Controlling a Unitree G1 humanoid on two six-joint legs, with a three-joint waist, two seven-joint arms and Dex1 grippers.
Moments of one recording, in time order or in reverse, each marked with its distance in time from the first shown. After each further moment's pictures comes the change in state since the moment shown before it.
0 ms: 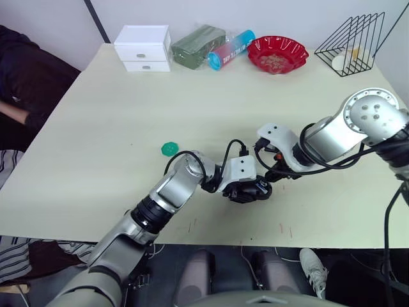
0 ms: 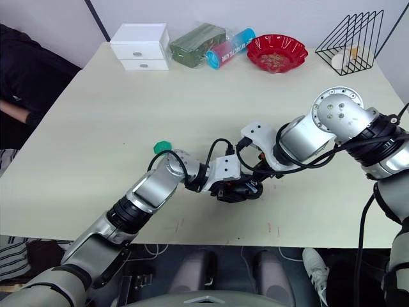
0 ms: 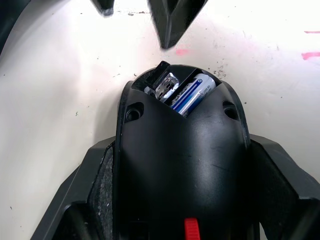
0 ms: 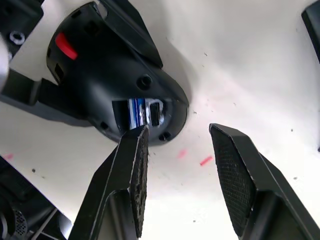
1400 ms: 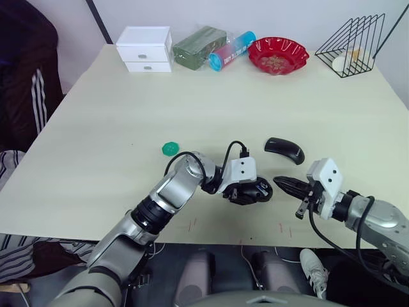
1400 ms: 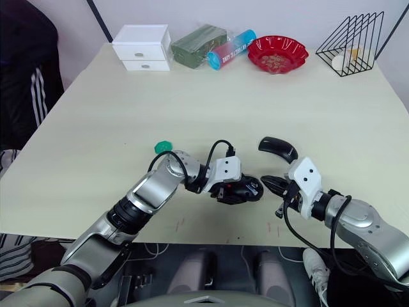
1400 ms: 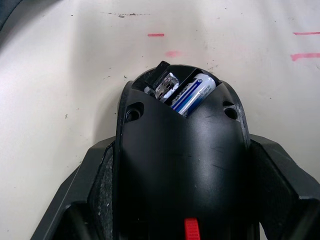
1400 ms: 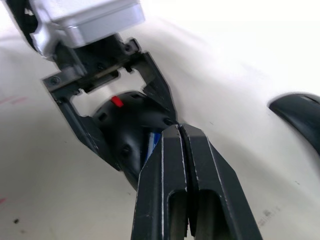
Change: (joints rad) left arm 0.004 0.010 0.002 0.004 -0.008 -0.010 -0.012; right arm 1.301 0.044 -0.683 -0.624 -1.294 -1.046 0.972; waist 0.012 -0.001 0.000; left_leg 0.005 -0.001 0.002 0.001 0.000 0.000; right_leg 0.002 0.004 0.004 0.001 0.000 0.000
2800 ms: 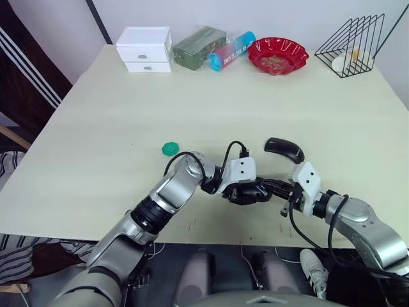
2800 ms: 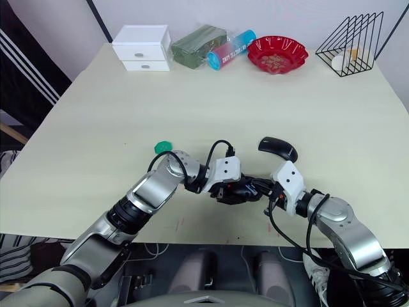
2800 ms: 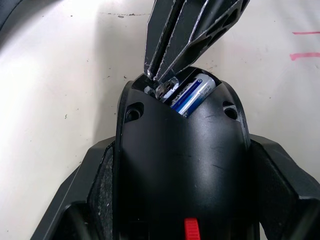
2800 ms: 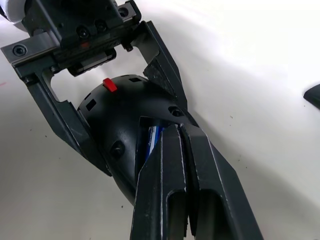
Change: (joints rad) left arm 0.000 0.003 0.000 0.006 0.000 -0.011 -0.001; right arm -0.076 0.238 0.047 0.129 -0.291 0.071 0.160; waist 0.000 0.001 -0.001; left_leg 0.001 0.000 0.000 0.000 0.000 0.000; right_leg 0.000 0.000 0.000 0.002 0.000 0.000
